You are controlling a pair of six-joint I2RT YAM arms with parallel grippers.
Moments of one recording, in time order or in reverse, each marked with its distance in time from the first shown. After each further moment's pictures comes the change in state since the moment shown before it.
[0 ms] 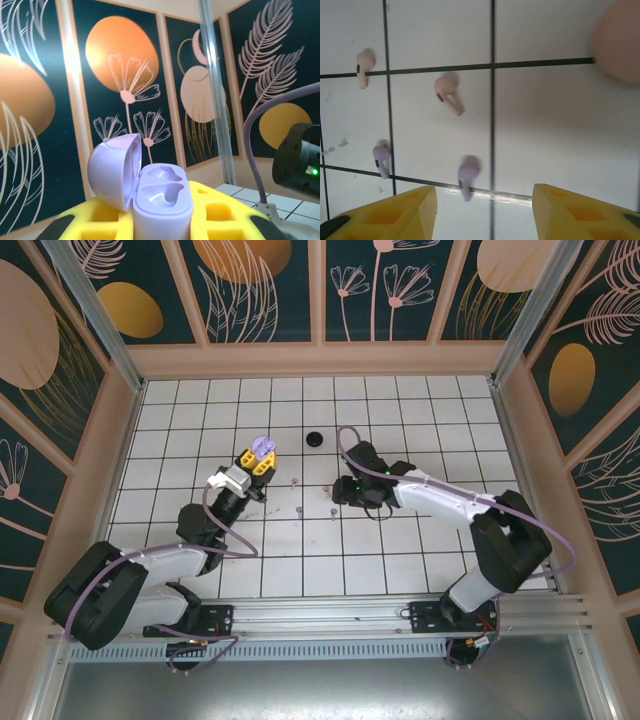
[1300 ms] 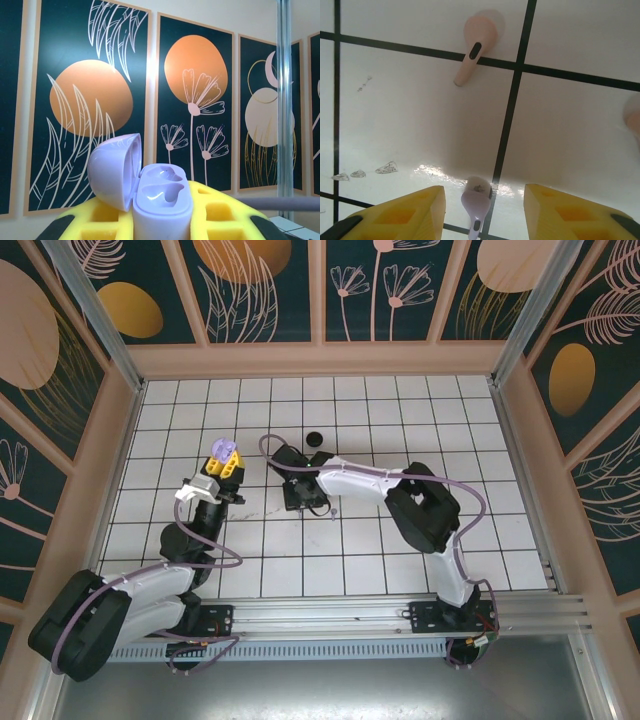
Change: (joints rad) left arm 0.048 -0.190 -0.124 0.021 -0.230 -0.048; right arm 0.211 0.503 0.532 -0.218 0.099 -0.002
